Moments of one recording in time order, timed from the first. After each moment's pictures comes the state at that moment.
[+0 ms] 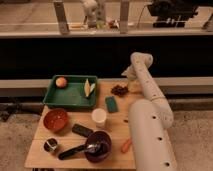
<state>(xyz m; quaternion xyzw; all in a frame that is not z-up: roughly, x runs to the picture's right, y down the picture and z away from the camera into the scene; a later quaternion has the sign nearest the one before) 0.176 -0.063 1.031 -0.20 -0.13 -0.14 0.96</state>
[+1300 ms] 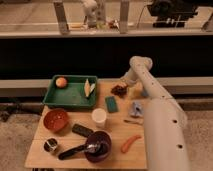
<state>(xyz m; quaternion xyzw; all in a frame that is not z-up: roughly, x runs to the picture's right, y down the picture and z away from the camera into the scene) 0.146 -0.007 1.003 -0.23 -0.19 -0.22 0.93</state>
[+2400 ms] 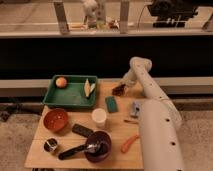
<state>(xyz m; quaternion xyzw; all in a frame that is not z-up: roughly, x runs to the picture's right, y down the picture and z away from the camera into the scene) 0.149 -0.016 1.000 -0.23 -0.21 -0.22 0.92</state>
